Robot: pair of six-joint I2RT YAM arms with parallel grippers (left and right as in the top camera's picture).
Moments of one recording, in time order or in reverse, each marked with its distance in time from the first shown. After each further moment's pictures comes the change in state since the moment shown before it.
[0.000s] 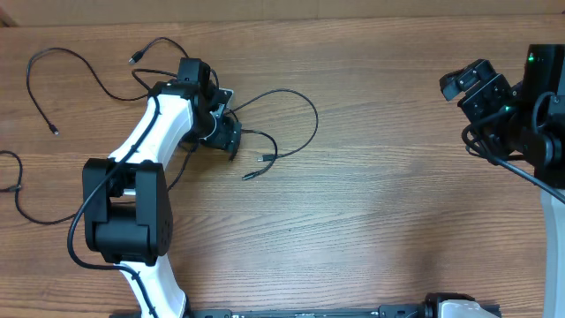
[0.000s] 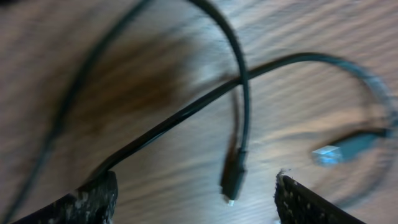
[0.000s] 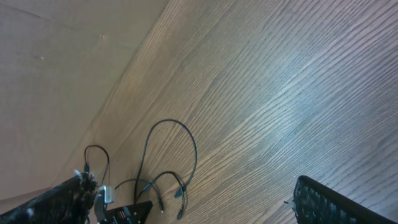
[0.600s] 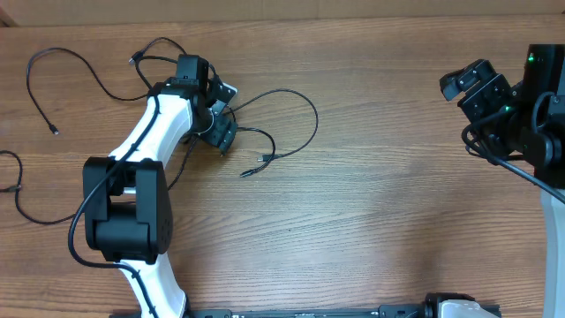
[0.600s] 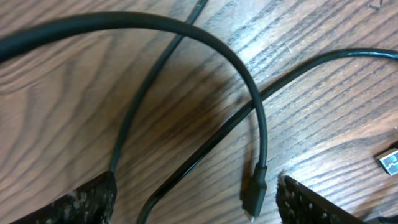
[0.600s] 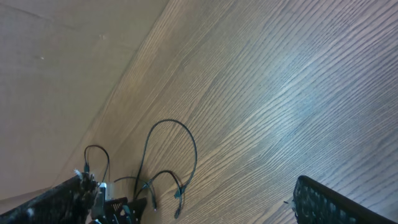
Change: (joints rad) left arm 0.001 0.008 -0.001 0.092 -0.081 0.237; right arm 0.000 0.000 0.000 0.000 0.000 0.000
